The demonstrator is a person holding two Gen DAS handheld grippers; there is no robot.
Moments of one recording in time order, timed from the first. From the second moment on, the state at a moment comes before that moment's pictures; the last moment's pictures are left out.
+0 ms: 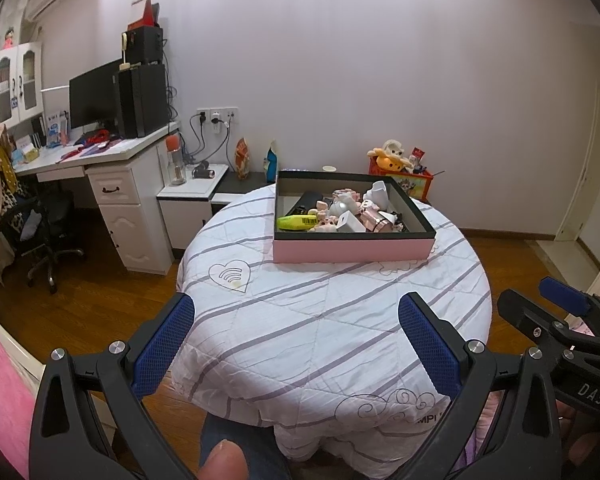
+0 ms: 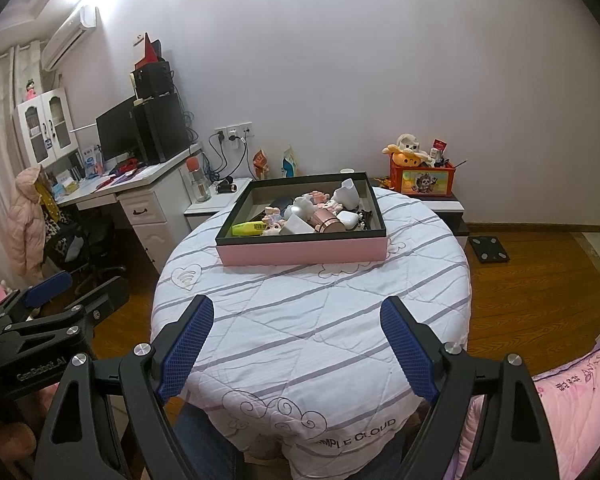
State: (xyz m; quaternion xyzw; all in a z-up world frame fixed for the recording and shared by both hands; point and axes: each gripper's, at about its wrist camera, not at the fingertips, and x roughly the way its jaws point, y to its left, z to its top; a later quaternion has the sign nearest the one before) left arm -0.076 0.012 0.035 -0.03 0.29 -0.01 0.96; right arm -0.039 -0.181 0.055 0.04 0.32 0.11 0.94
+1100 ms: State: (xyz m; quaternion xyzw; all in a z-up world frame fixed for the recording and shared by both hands) left arm -0.073 0.010 0.038 -0.03 0.30 -0.01 0.95; right arm -0.039 -0.182 0.054 0.04 0.32 0.11 0.94
